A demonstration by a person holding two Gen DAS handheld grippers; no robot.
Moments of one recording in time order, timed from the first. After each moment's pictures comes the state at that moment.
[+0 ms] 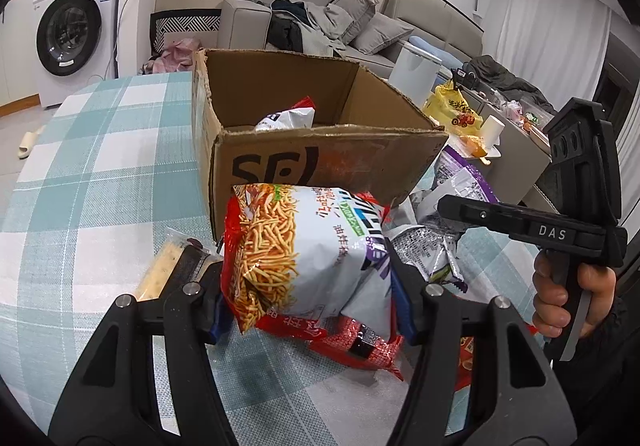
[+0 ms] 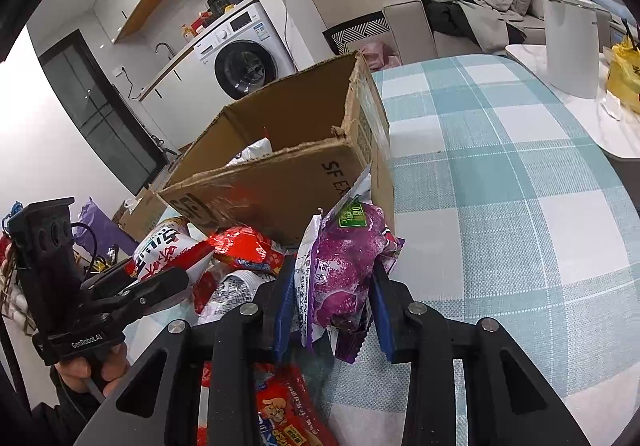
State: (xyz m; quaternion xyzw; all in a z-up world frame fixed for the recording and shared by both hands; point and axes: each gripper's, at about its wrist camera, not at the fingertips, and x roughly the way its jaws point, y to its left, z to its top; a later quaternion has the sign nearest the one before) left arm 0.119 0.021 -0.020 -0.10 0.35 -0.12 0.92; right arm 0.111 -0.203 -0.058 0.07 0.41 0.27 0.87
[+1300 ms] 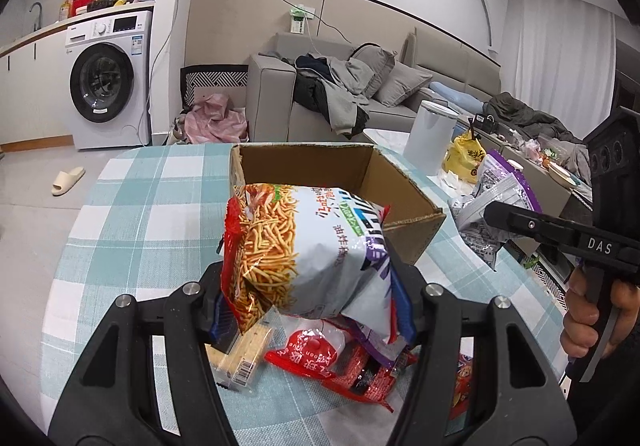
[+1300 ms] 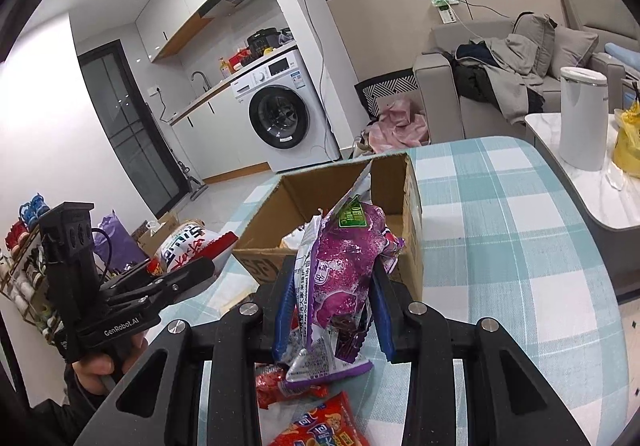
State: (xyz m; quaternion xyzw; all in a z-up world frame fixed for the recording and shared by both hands) left arm 0.084 0.015 0.068 -0.08 0.27 -0.05 0.96; right arm 0.078 -0.199 0.025 0.06 0.31 0.31 0.90
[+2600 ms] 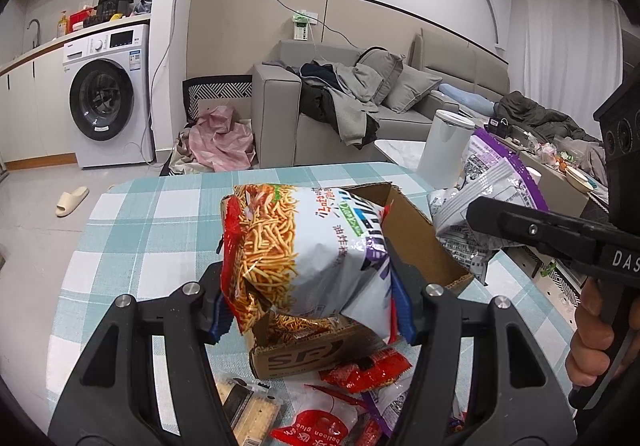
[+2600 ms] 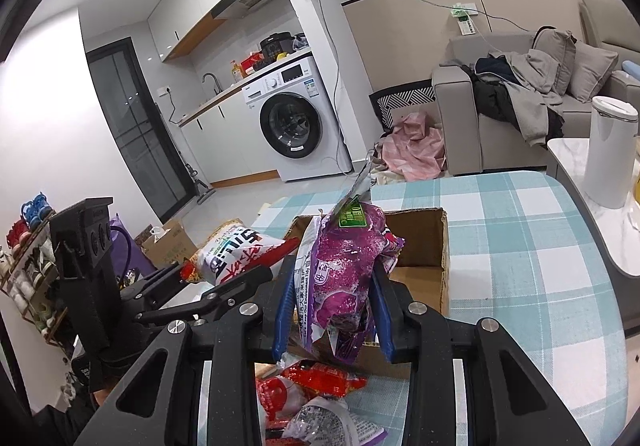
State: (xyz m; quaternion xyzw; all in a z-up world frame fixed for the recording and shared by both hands) left arm 0.172 0.006 0.089 -0.06 0.26 -0.04 0.96; right arm 0.128 -0.153 0.055 0.05 0.30 0.33 0.89
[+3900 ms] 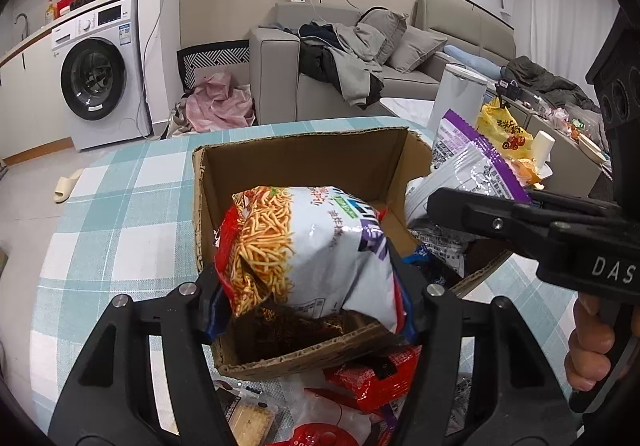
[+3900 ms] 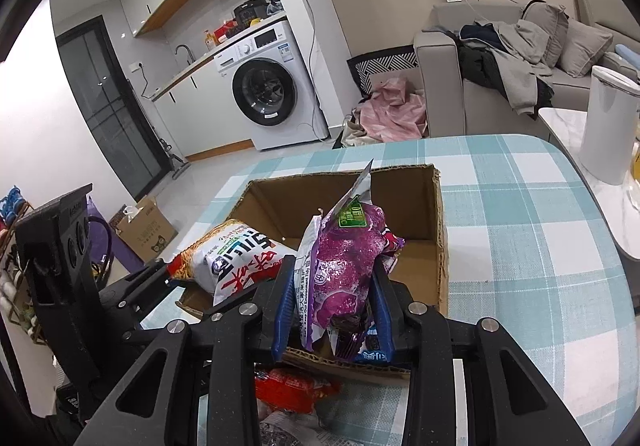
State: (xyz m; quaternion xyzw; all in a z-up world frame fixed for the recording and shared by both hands) left arm 0.231 0.007 0.018 -0.04 0.33 -0.04 0.94; right arm 0.176 -0.129 0.009 0.03 0.36 0.29 0.89
